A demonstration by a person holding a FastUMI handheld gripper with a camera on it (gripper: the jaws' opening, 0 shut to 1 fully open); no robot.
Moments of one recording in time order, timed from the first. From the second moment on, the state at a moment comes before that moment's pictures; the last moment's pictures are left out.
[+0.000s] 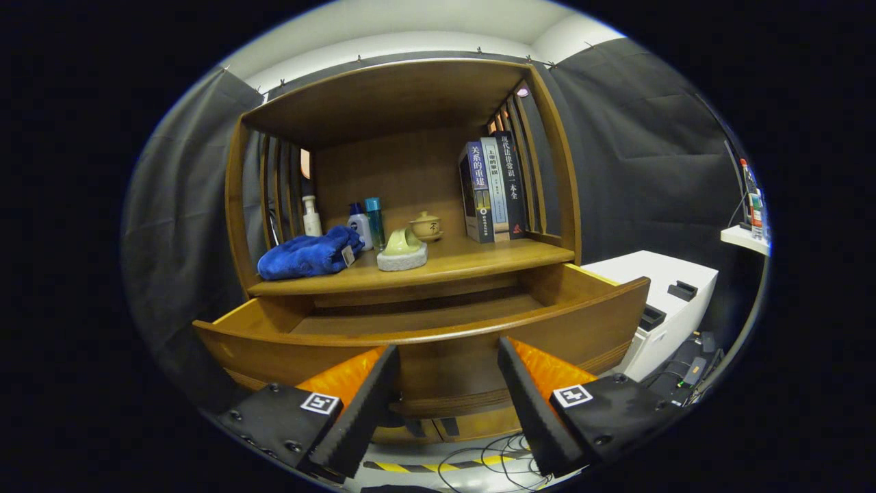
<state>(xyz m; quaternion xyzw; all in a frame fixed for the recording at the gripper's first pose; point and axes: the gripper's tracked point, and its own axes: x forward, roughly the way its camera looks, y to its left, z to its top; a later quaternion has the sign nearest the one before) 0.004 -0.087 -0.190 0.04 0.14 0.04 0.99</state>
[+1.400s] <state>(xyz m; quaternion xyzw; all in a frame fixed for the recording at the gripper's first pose) 0.111 -0.071 -0.195 0.03 0.17 0.04 0.98</state>
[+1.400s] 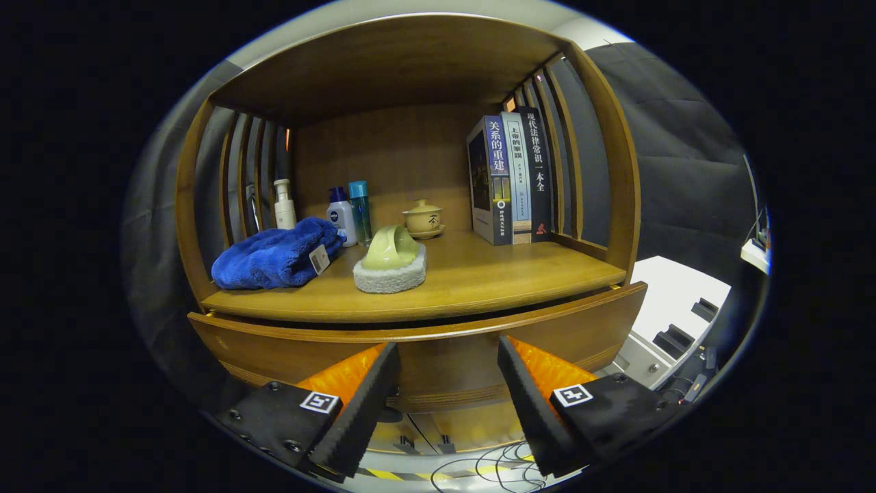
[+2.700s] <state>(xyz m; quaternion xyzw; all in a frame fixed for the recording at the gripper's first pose) 0.088 -0.058 -0.029 0.01 0.09 0.06 0.99</state>
